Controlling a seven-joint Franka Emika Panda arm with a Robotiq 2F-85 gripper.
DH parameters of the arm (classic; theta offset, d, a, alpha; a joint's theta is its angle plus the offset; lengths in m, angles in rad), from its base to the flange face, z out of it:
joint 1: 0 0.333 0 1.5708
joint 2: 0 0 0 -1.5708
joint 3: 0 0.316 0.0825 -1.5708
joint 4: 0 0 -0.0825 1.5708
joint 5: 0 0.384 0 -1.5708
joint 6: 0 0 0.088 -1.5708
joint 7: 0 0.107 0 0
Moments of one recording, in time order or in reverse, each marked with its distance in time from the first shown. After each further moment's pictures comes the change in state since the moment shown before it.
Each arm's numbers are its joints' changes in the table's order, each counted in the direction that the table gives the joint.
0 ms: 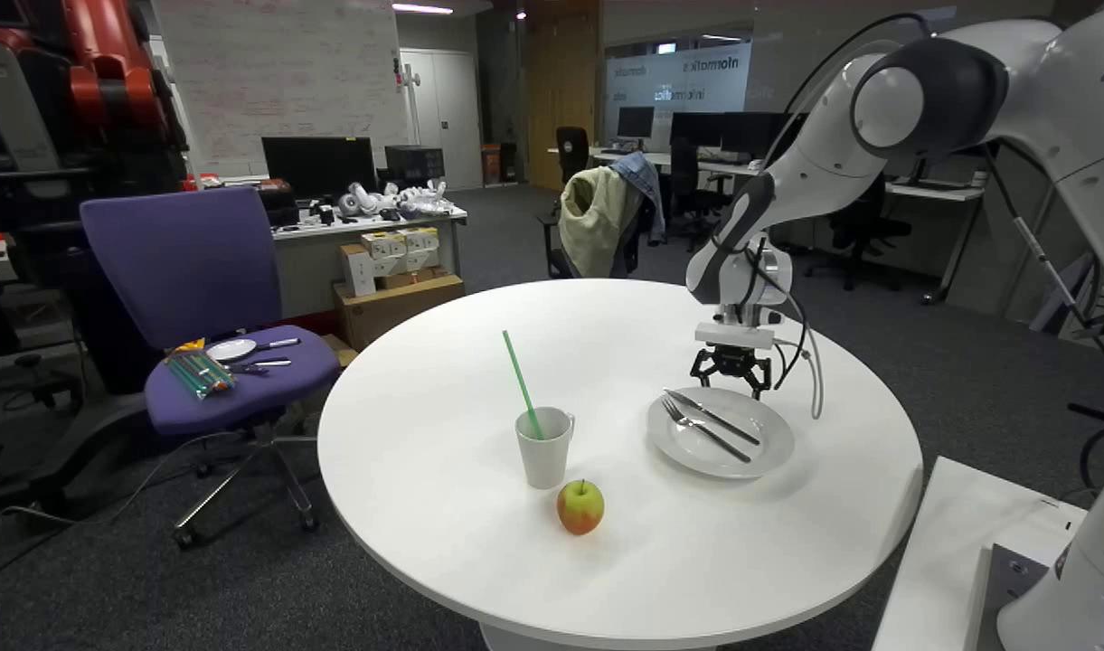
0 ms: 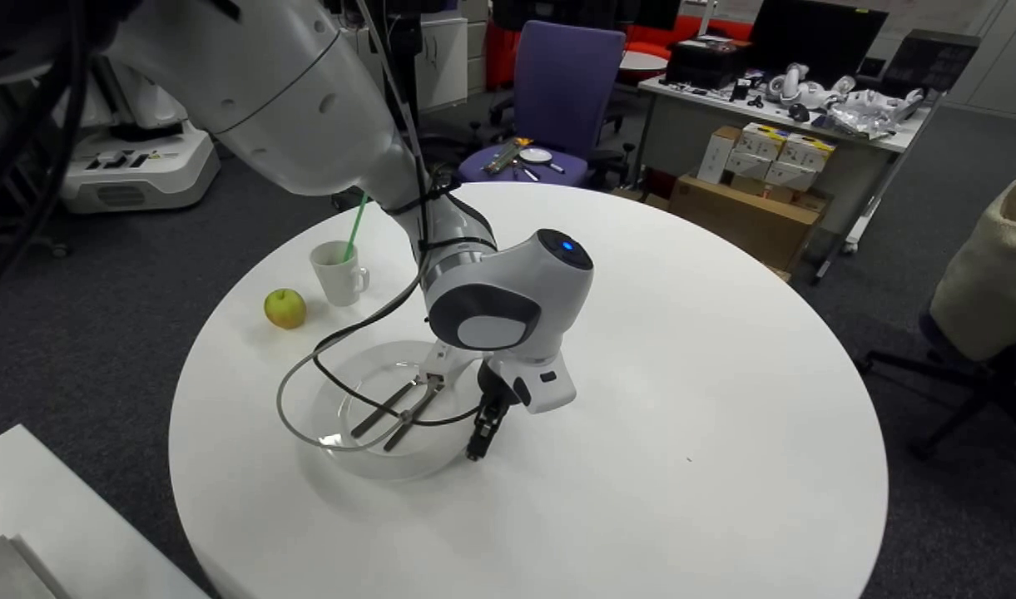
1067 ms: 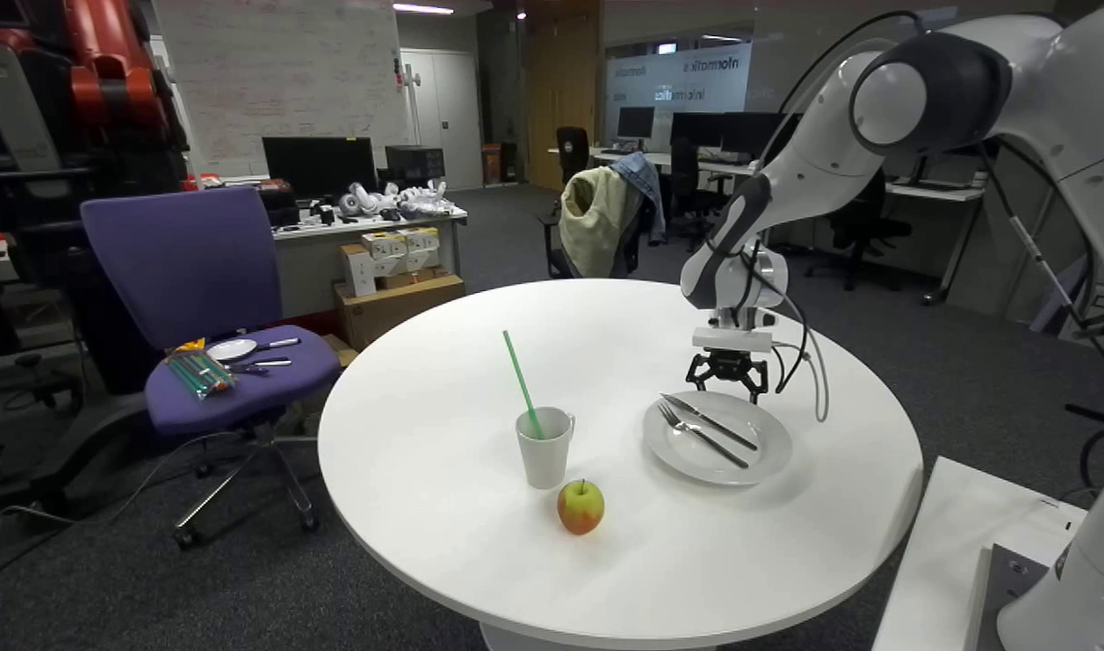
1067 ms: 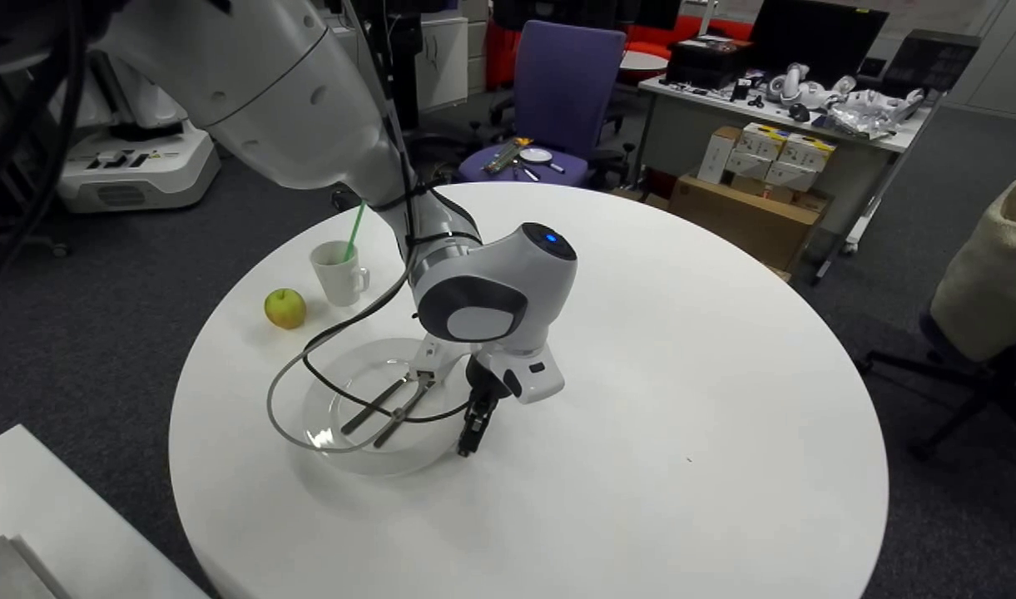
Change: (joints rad) arm 0.034 0.012 -0.001 0.024 -0.025 0.000 -0.028
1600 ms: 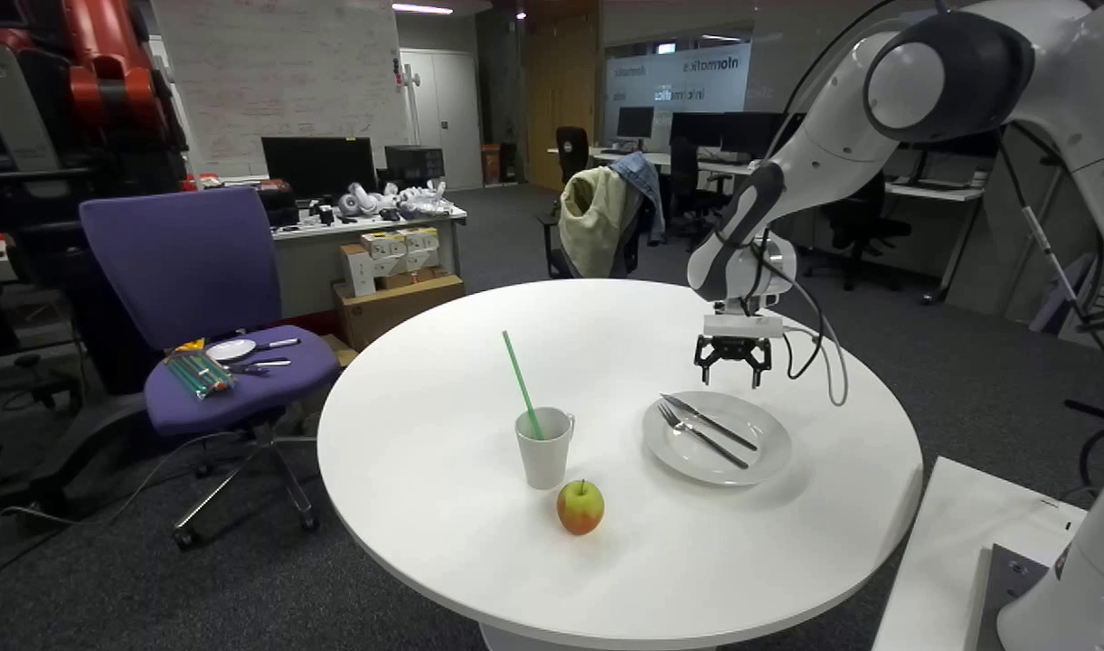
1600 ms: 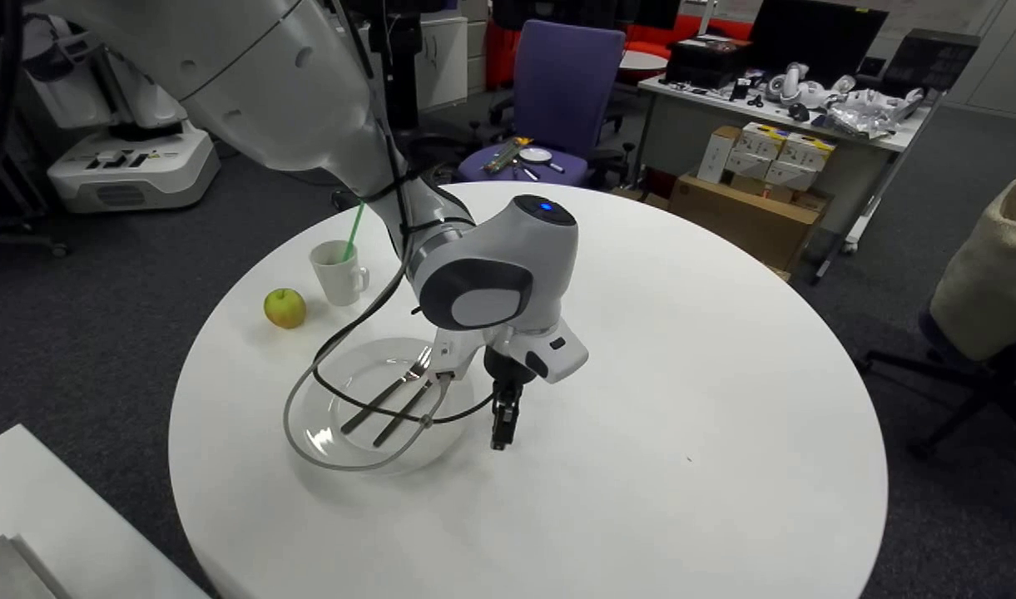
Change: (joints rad) arm 0.010 0.059 -0.025 0.031 -0.115 -0.116 -0.082
